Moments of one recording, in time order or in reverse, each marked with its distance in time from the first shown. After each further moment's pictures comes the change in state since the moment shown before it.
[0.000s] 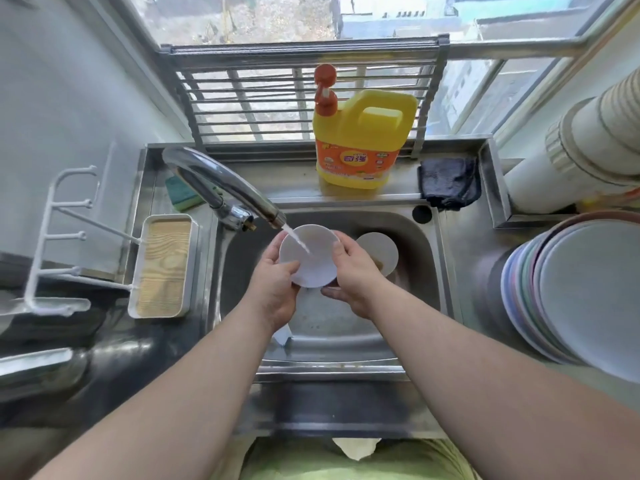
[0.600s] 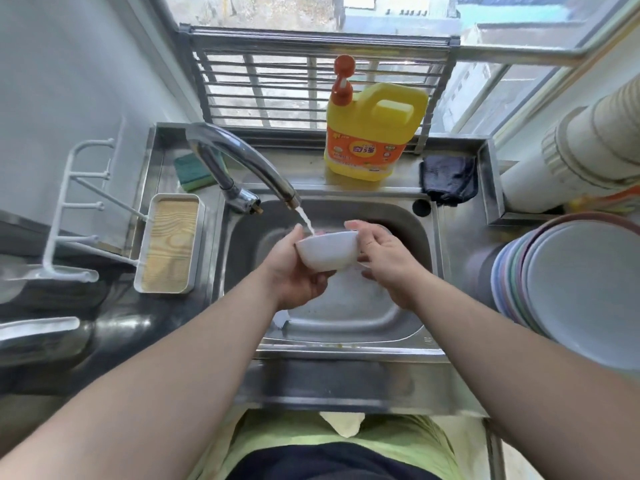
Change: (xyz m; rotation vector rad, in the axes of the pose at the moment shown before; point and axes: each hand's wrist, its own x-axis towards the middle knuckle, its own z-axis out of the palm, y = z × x) left_hand -0.012 0.015 0.011 -0.072 -0.175 -0.516; right_hand -0.026 -0.008 -0.044 -0.267 -0.008 -0.179
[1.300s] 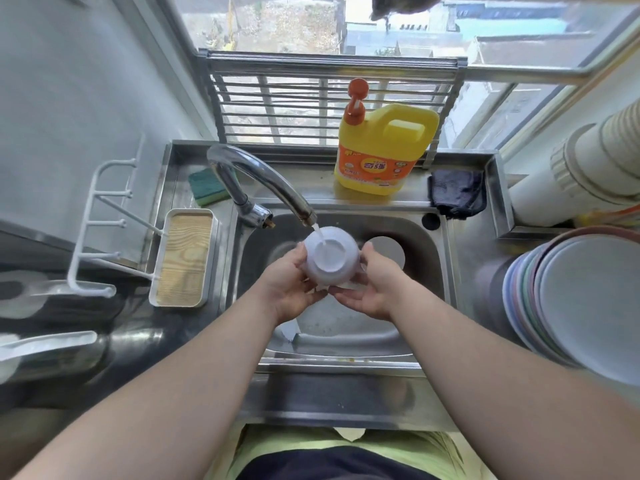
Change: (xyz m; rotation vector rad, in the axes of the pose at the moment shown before) left_hand -0.012 0.008 -0.017 0.040 0.150 0.175; right_hand 0.014 -0.009 0.038 0.601 0.051 0.539
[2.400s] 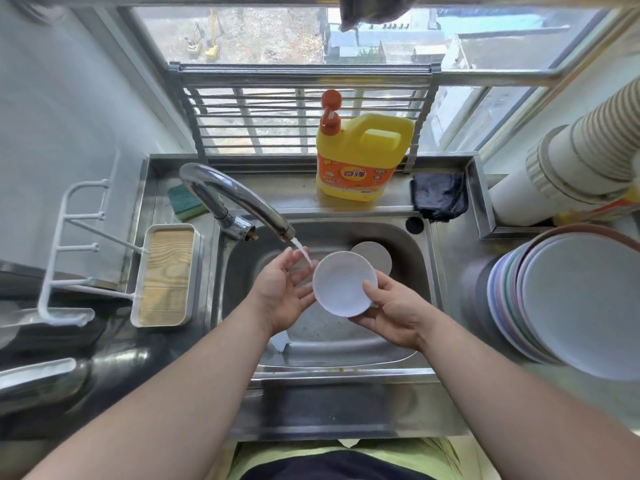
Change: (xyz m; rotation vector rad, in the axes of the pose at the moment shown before) left_hand 0.014 -0.003 0.008 -0.077 -0.015 0.024; right_hand 0.003 0.015 -0.074 0.075 -0.235 -0.117
